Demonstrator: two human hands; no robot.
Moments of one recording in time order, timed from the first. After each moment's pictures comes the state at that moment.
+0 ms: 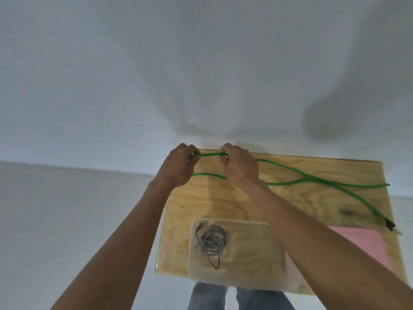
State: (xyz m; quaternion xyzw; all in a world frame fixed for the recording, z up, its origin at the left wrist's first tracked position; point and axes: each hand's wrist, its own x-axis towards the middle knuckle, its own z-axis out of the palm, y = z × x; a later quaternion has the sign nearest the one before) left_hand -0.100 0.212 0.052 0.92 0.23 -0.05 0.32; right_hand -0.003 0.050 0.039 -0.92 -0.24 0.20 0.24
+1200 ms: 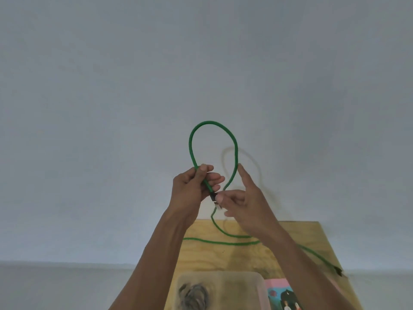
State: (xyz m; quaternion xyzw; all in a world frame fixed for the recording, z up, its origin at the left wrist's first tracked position) left_hand -0.129 0.085 0.275 0.52 0.19 0.18 0.82; right_hand -0.087 -0.062 0.266 -0.74 -0.22 0.18 0.60
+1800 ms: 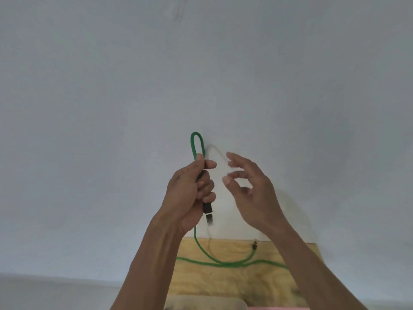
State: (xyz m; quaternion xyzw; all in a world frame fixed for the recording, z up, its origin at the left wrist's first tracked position) left_hand -0.104 0.014 0.351 0.49 0.14 0.15 0.85; right_hand -0.023 -0.114 0.312 -0.73 -0.32 -0.03 0.60
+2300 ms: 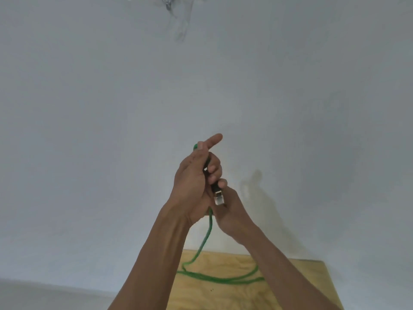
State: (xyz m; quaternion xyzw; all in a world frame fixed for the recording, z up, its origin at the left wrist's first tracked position) left_hand -0.080 0.011 0.382 0.51 0.03 0.21 0.83; right_hand -0.020 -0.071 0.306 -0.72 -0.36 0.11 0.58
